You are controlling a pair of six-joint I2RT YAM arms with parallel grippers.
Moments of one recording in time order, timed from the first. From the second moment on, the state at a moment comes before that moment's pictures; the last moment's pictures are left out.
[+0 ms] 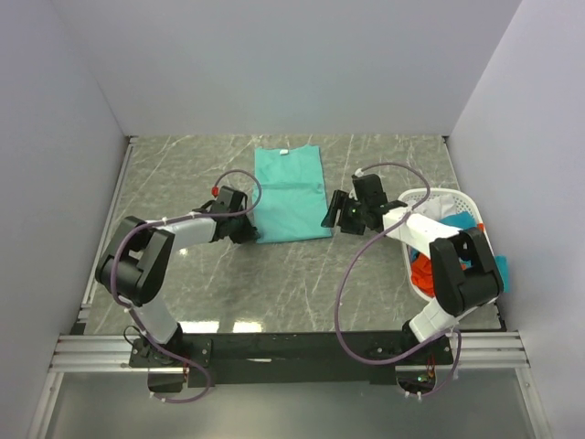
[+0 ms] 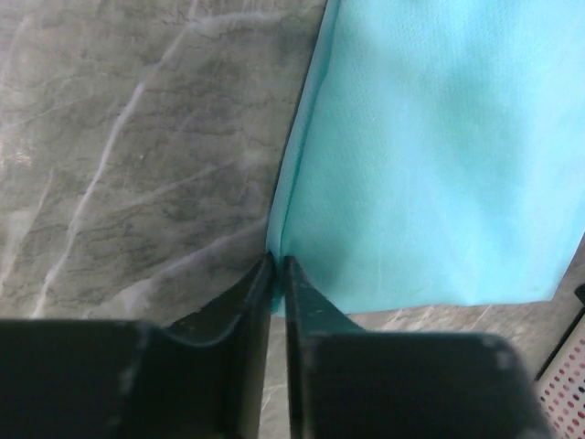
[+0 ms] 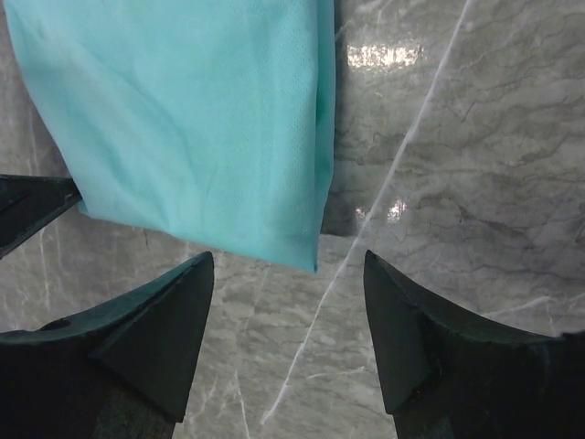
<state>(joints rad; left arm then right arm) -0.43 1.71 0.89 -0.11 0.06 -0.89 0.35 1.59 0.92 -0.20 -0.20 0.58</state>
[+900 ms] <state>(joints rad) -0.44 1.60 0.74 -0.04 0.10 -0.91 0.36 1.66 0.86 -0.16 -0.26 0.60</state>
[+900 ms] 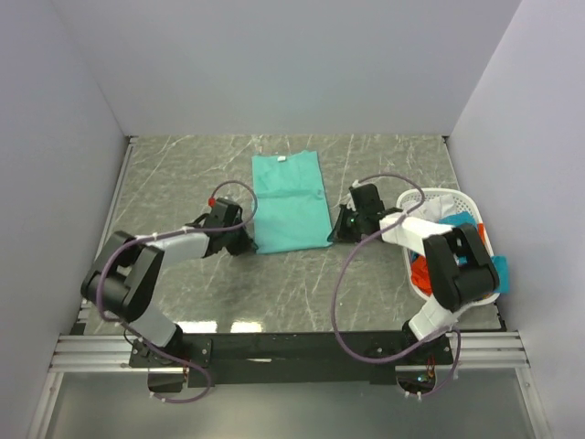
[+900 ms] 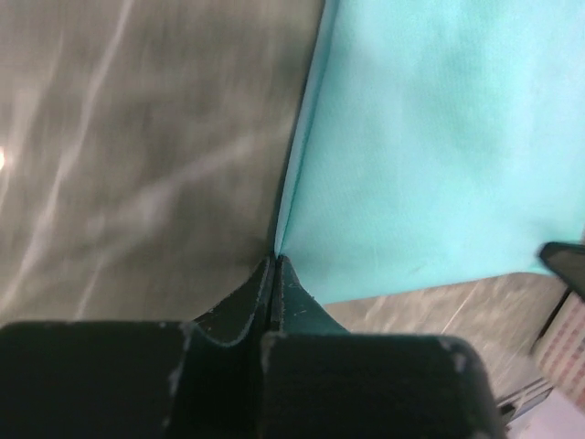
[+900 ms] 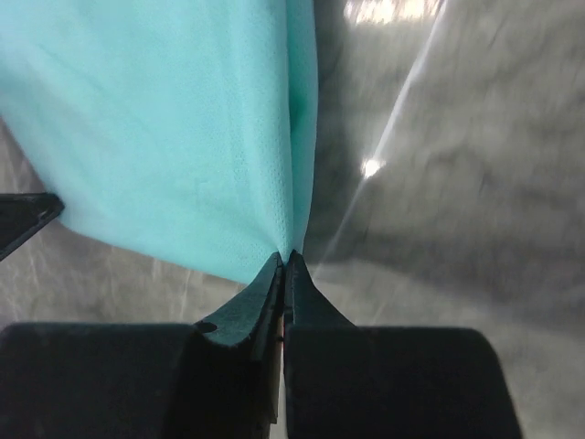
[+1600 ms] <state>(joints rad) -0.67 0.85 0.59 -0.37 -0.05 -1.02 0.53 0.87 0.76 -0.70 -0.29 0.59</state>
